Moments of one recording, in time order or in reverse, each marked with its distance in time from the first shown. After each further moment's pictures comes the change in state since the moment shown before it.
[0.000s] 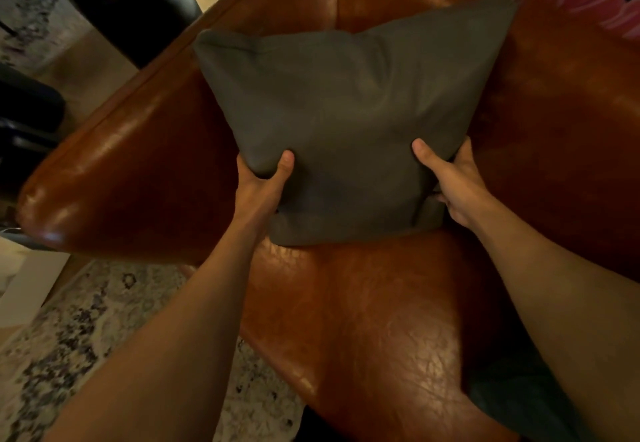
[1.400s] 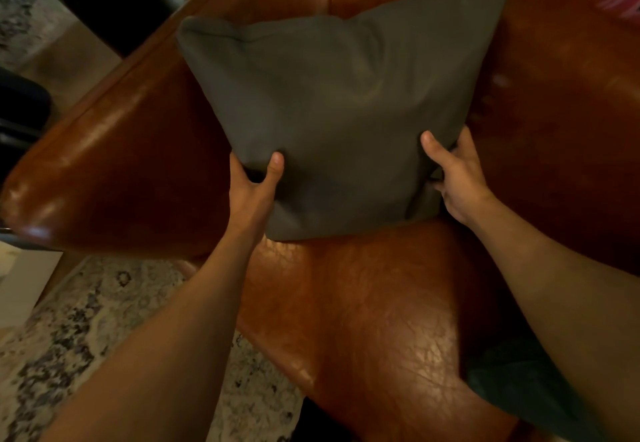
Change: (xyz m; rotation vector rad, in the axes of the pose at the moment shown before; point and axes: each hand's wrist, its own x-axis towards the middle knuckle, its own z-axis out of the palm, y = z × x) left_hand -0.015 -0.016 -0.004 -0.056 0.007 0.151; right_hand -0.015 0.006 -0.004 0.130 -0.016 -0.082
